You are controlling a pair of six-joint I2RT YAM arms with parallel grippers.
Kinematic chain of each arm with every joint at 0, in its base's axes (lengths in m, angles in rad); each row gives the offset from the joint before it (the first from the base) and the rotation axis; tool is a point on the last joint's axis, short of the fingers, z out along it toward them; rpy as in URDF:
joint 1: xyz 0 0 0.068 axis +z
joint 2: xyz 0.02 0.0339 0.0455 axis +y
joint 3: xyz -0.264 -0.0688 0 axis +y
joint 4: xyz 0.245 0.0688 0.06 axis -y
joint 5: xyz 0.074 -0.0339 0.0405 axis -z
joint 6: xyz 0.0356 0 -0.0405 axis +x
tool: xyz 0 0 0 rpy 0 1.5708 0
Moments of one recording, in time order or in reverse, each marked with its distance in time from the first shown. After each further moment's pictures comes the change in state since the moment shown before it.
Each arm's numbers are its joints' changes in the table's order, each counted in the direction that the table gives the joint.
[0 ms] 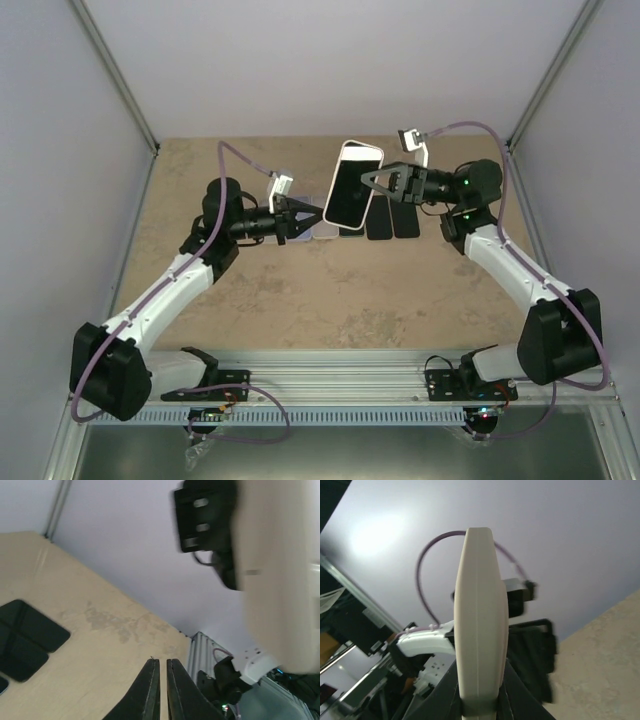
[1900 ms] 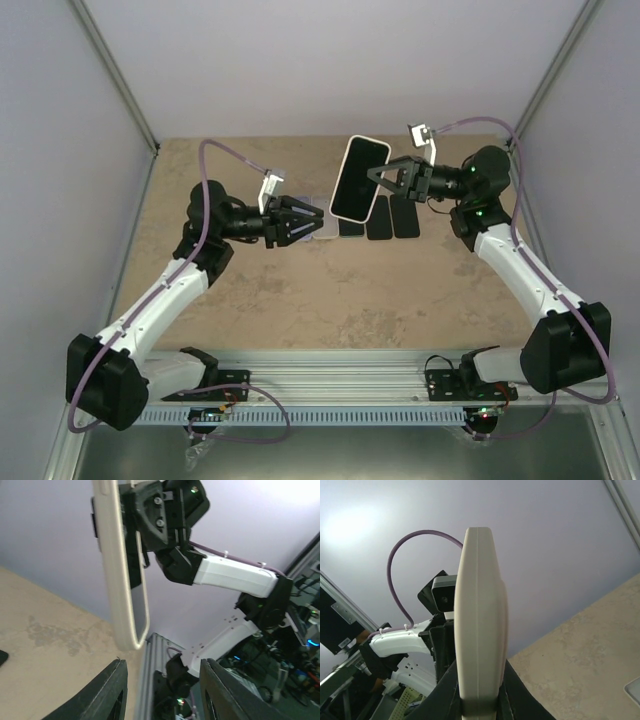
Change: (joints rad) left arm 0.017 -0.040 0.024 0.201 0.191 -0.211; right arm -0.029 -0.055 -0.061 -0.277 -0.005 -0.253
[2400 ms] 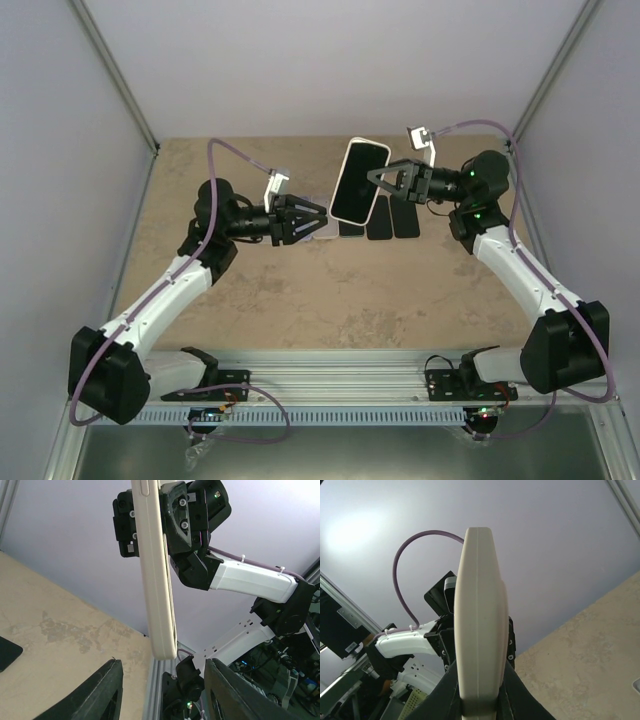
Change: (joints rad) left arm -0.013 0.035 -0.019 -0.064 -0.075 0.062; right arm 0.000 0.000 0.032 0.072 0.005 0.076
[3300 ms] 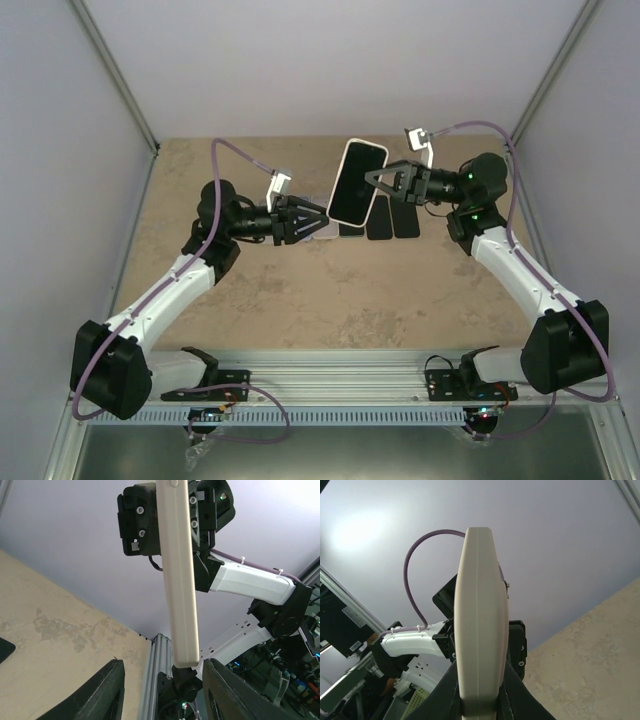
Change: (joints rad) left arm -0.007 0.028 0.013 0.045 0.003 -0.042; right arm 0.017 0.000 0.011 0.037 0.007 0.022
